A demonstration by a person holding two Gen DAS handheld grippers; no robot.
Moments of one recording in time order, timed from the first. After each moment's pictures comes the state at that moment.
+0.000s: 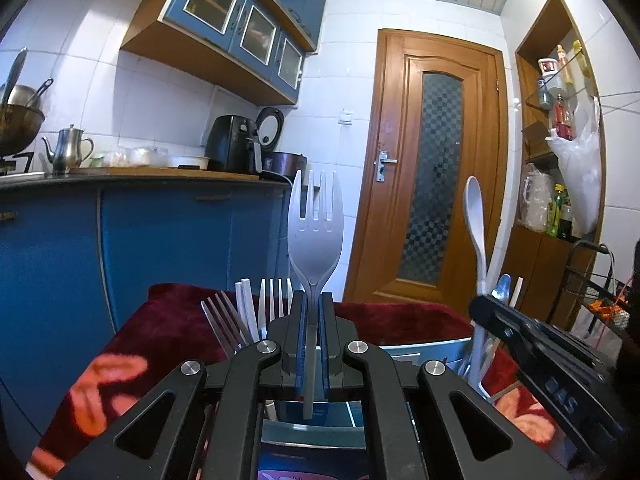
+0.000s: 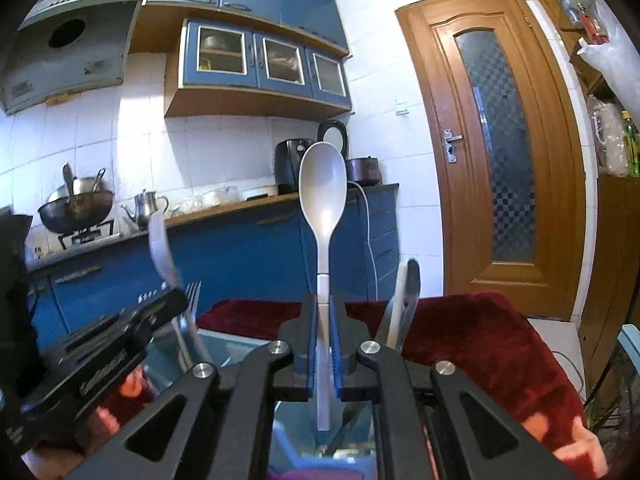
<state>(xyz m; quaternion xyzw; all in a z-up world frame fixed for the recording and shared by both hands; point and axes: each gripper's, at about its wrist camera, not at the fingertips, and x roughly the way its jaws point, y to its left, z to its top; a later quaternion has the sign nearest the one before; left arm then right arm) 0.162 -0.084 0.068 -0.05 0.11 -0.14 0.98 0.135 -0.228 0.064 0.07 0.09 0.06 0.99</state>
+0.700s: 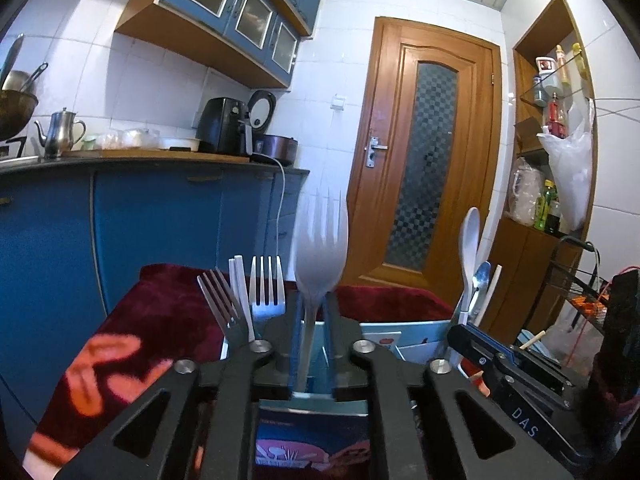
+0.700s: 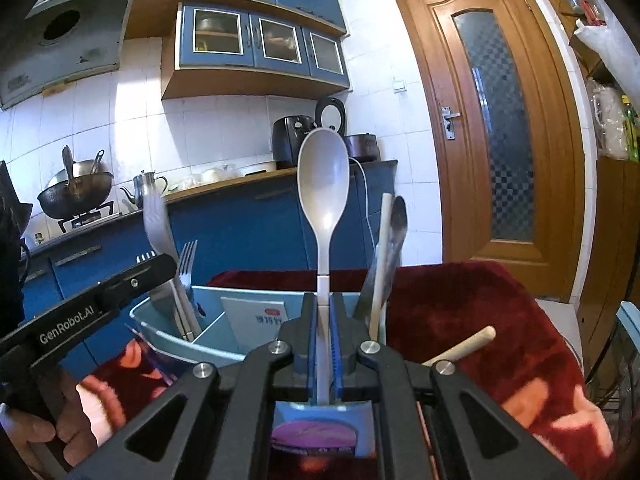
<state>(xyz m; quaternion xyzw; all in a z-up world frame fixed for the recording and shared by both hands) 0.150 -0.077 0.069 -0.07 0.14 -0.16 0.97 0.117 -0.233 0.045 0.08 0.14 0.07 0.98</state>
